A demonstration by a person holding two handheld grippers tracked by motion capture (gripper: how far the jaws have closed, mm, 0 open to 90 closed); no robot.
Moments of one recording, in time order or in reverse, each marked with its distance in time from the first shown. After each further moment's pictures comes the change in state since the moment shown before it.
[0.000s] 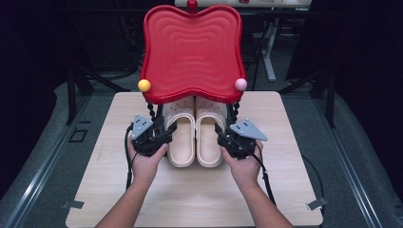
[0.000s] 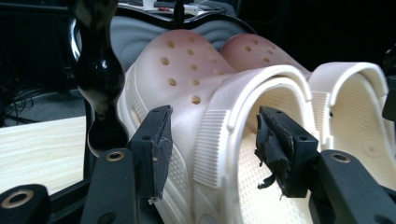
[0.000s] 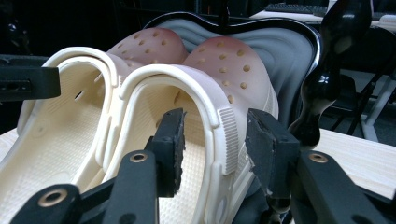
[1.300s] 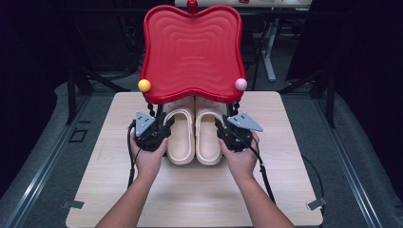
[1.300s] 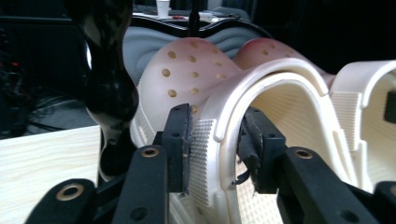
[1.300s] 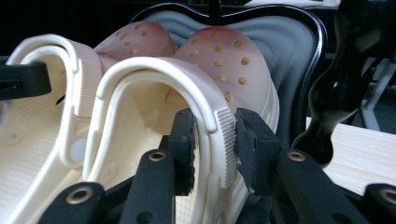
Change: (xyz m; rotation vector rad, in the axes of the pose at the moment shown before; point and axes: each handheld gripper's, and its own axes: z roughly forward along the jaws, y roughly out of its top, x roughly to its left) left arm 0.003 0.001 0.015 -0.023 0.053 0.015; right arm -0.005 0.005 0.022 0.042 -0.019 0.053
